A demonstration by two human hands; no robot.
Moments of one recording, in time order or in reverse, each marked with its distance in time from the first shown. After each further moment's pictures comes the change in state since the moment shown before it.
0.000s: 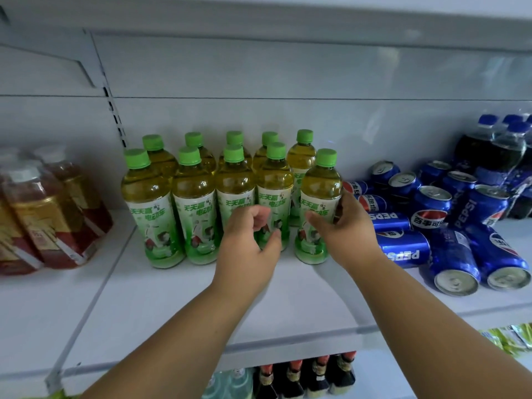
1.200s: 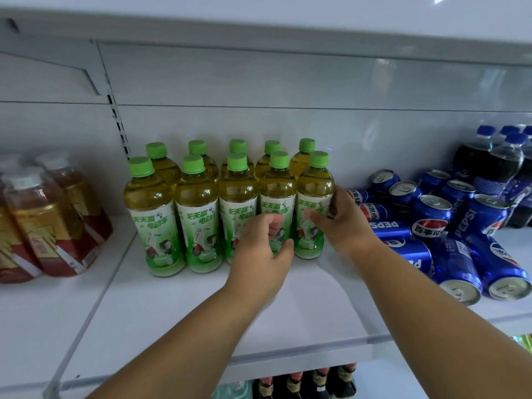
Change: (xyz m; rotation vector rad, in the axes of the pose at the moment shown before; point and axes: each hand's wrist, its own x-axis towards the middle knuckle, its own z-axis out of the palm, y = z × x) left_hand 0.007 0.008 0.011 0.043 -0.121 -0.080; right_hand 0.041 0.011 0.006 0.044 -0.155 0.022
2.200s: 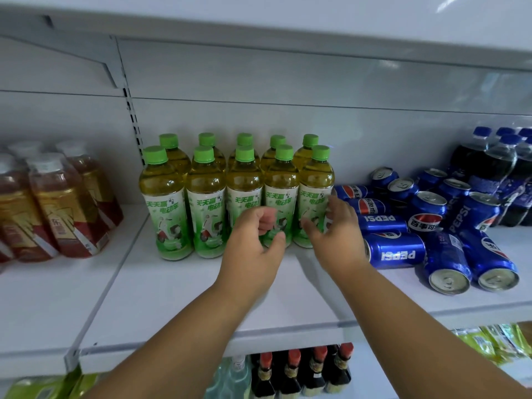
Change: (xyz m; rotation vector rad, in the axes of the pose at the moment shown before) left_hand -0.020 0.001 -0.021 -0.133 0.051 -0.015; right_hand -0.062 -0.020 0.023 -0.208 0.224 -0.032
